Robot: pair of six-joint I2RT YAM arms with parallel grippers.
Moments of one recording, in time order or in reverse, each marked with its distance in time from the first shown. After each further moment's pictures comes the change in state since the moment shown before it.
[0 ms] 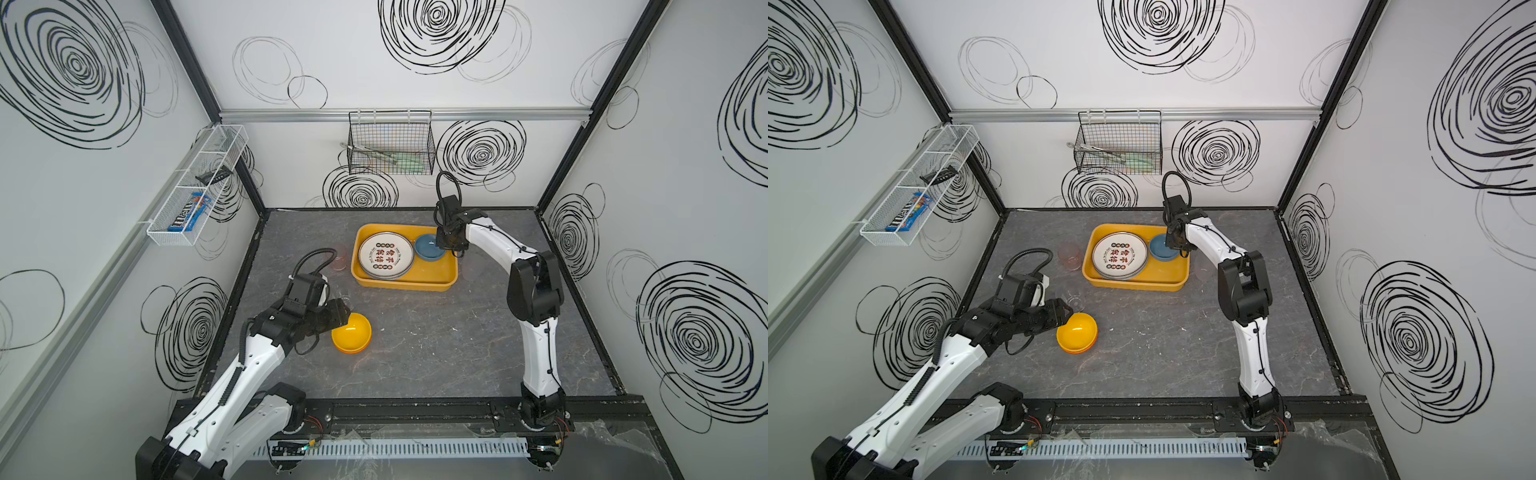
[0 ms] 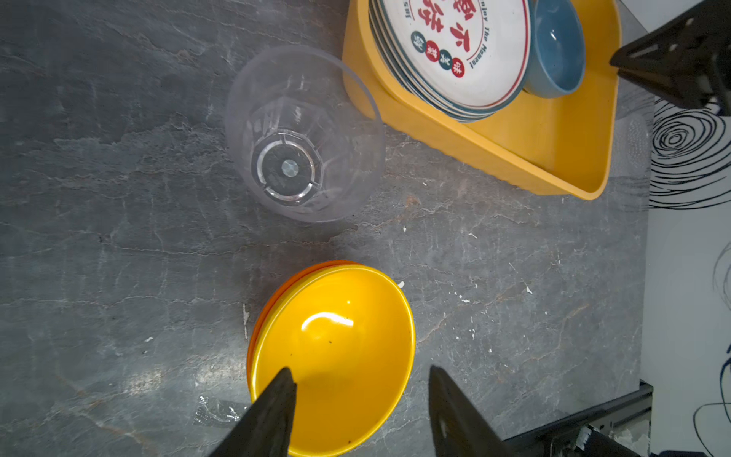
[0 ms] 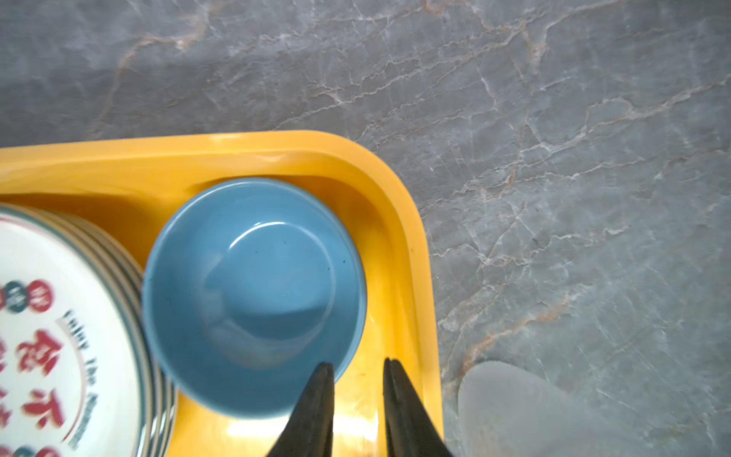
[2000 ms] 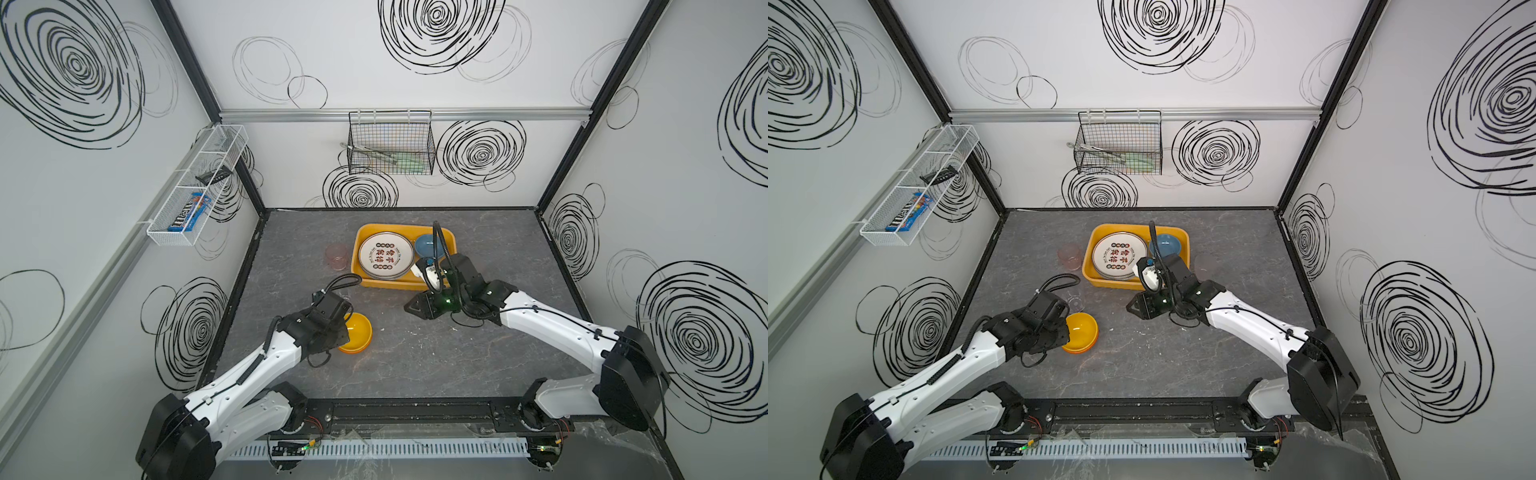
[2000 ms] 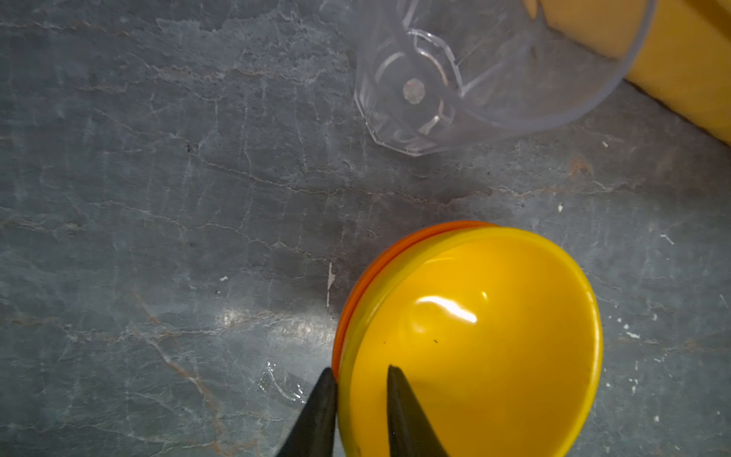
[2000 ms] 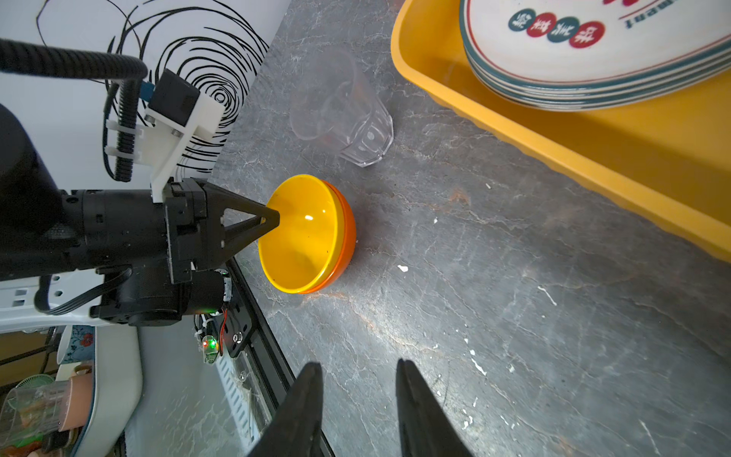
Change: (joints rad) left arm -0.229 0.113 -0.117 -0.027 -0.314 -0.245; right arm 0.344 -0.749 -0.901 0.480 -0.655 -0.102
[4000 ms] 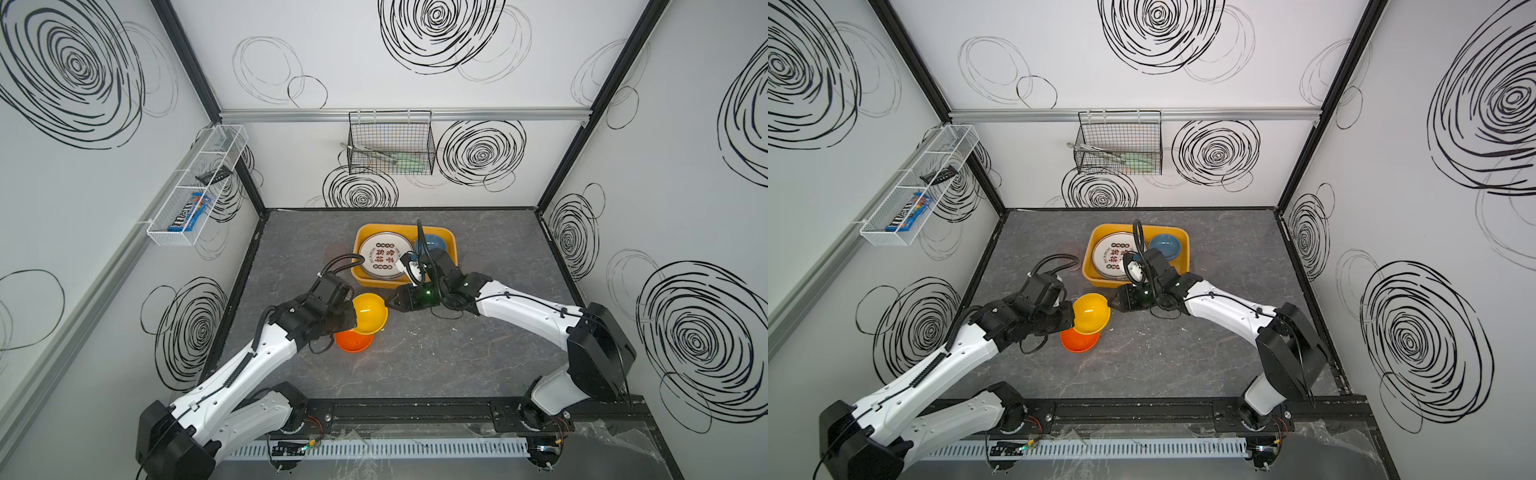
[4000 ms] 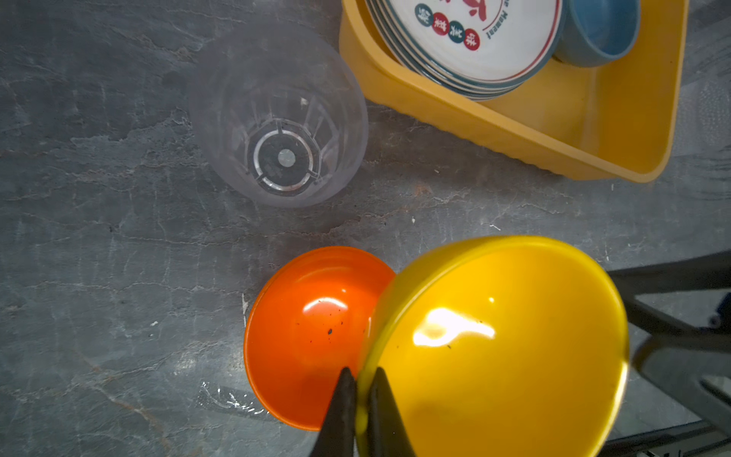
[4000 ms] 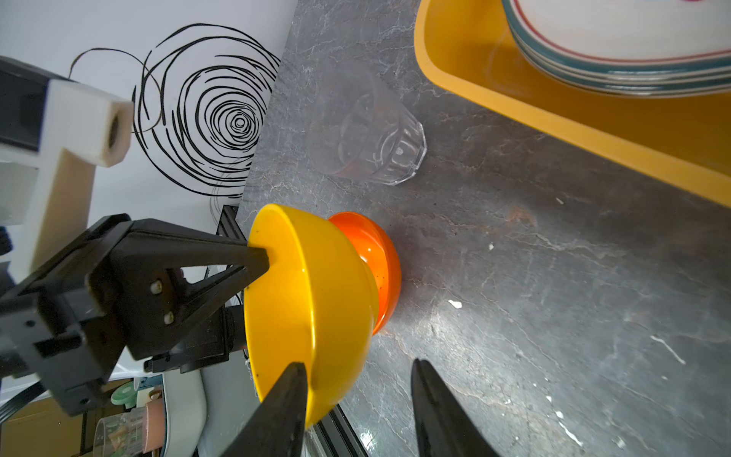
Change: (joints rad) left arm -0.013 -0.006 0.202 -0.016 0.100 0.103; right arm 0.053 0.202 0.139 0.081 -0.042 0.212
